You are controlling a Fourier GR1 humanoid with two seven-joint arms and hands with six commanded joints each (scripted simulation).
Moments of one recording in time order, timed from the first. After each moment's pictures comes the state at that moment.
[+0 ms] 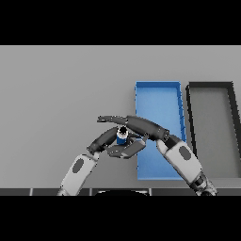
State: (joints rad) left arm -0.20 -0.03 -0.44 -1.59 -0.10 -0.33 -0.02; right arm -0.54 -0.24 0.39 -1.89 -0.29 0.46 0.49
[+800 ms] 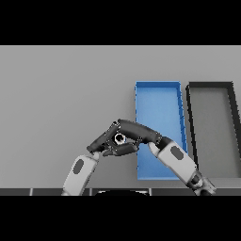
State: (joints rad) left arm -0.16 -0.10 -0.37 -1.61 -0.13 -0.42 0.05; right arm -0.56 -0.23 0.49 -1.85 -0.30 0.38 0.27
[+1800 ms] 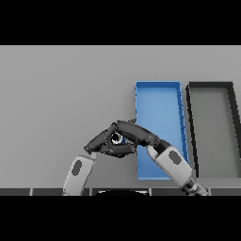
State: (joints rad) left arm -0.14 -0.12 -0.32 -1.62 -0.27 -0.49 0.06; right arm -0.51 -0.13 0.46 -1.89 -0.22 0.39 0.39
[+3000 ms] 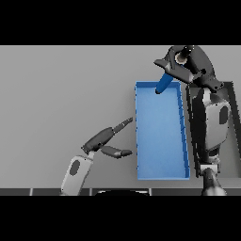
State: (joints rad) left arm -0.14 -0.09 -0.31 -1.64 -0.28 -0.50 0.09; right arm -0.92 -0.32 -0.17 -1.54 -0.39 0.26 0.60
